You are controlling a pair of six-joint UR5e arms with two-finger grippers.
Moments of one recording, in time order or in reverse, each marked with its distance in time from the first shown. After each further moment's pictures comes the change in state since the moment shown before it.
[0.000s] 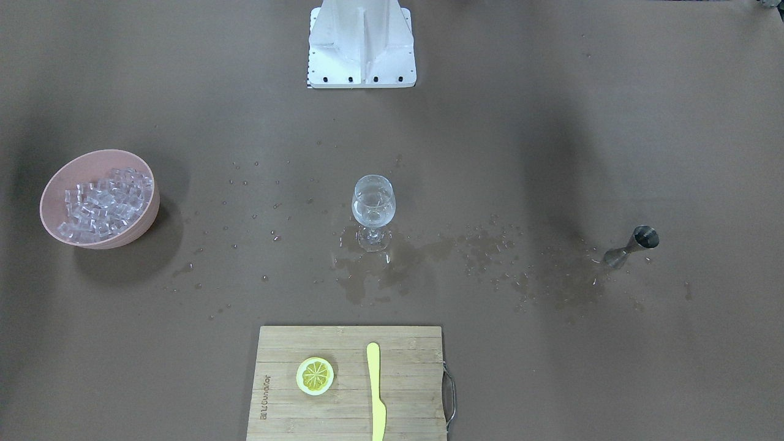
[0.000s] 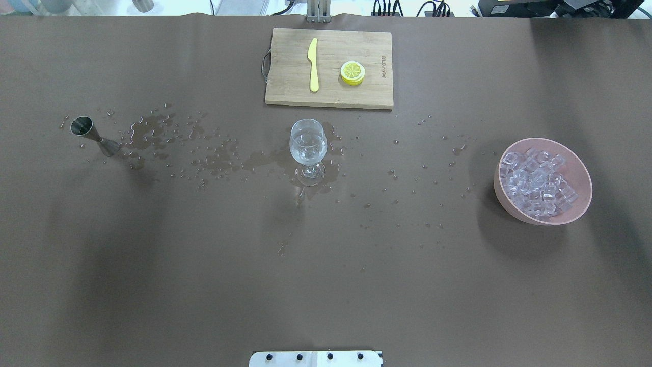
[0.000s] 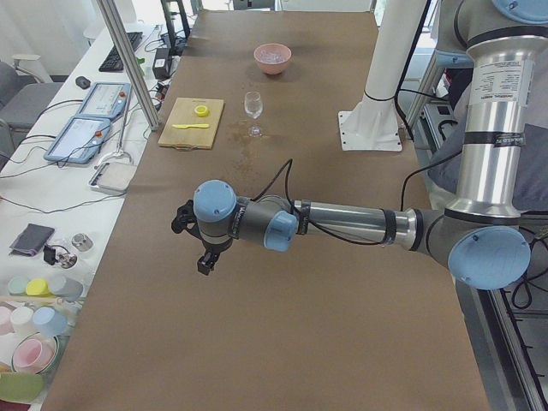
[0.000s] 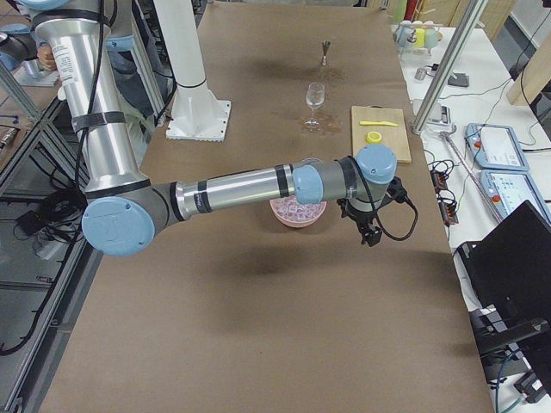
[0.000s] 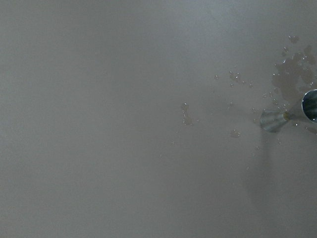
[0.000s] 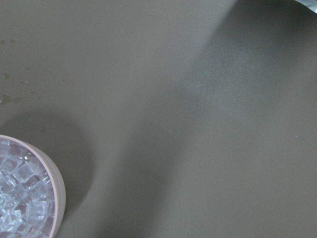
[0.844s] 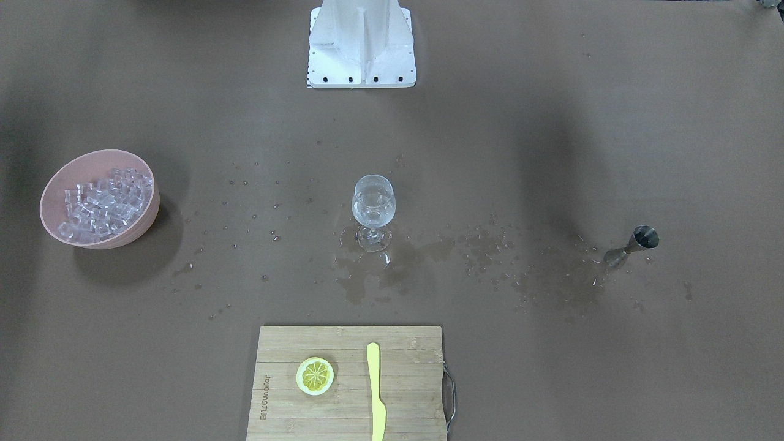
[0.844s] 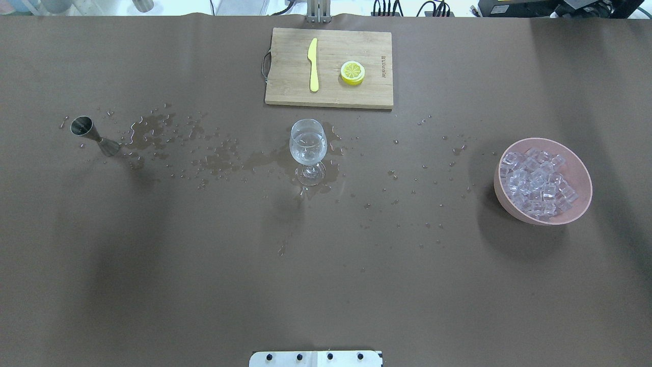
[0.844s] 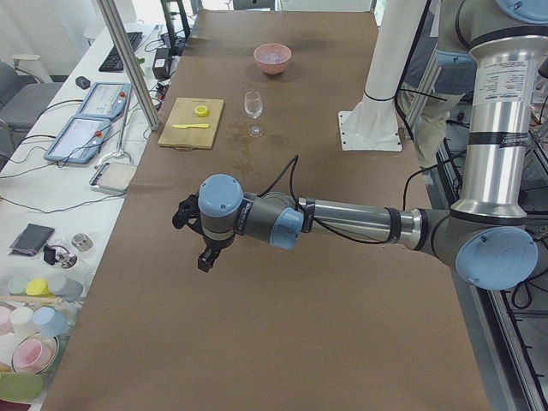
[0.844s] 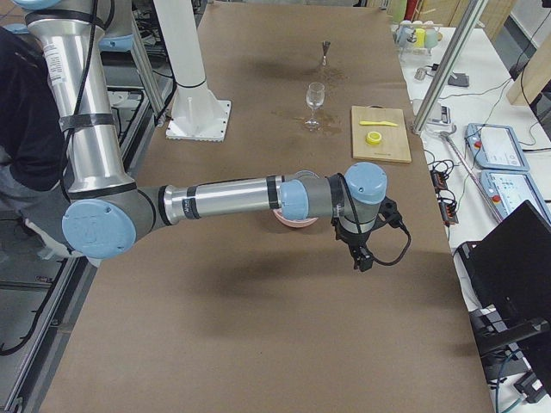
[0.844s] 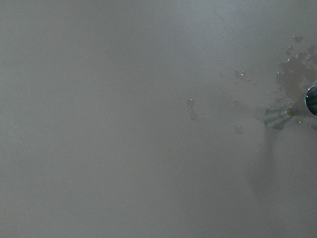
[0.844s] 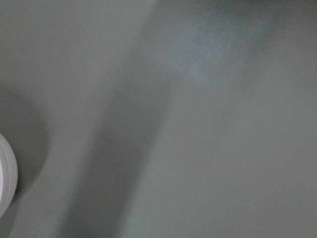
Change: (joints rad) left arm -0.026 0.015 -0.049 -0.009 0.004 -0.001; right arm 0.038 -0.064 -0.010 0.001 -0.095 0.000
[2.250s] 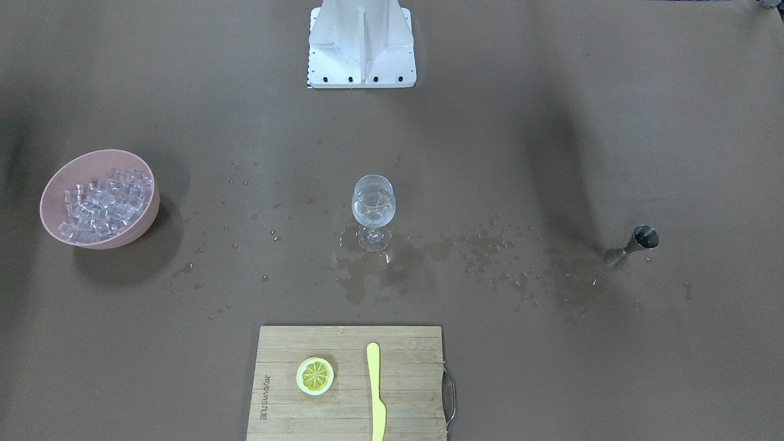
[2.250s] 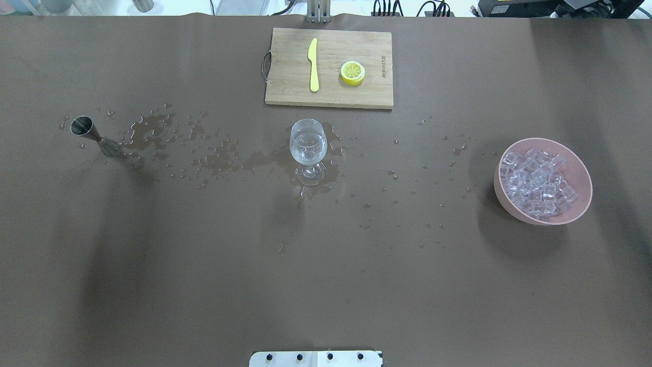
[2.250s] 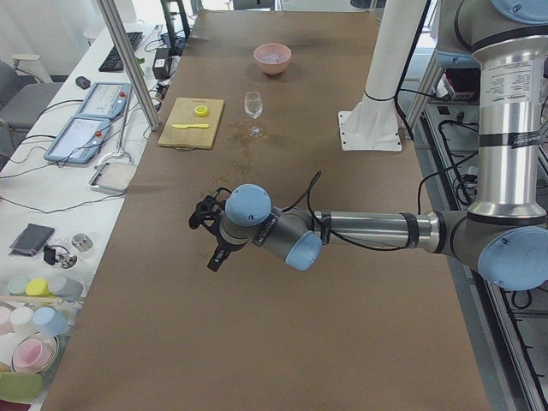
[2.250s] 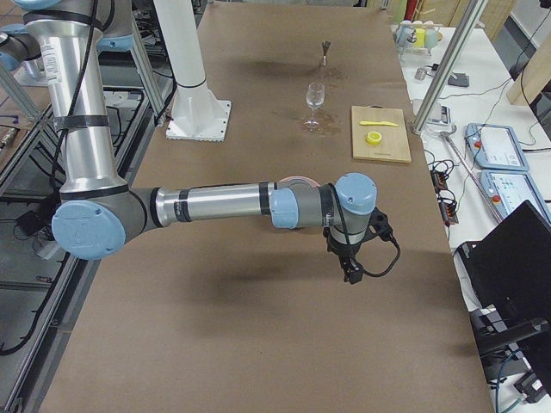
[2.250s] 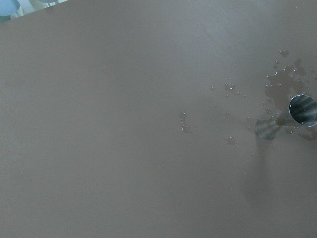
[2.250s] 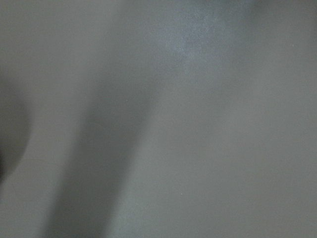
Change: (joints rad) left arm 0.031 0.099 0.010 -0.368 0.008 -0.188; right arm 0.000 -0.037 0.009 0.001 -0.024 0.008
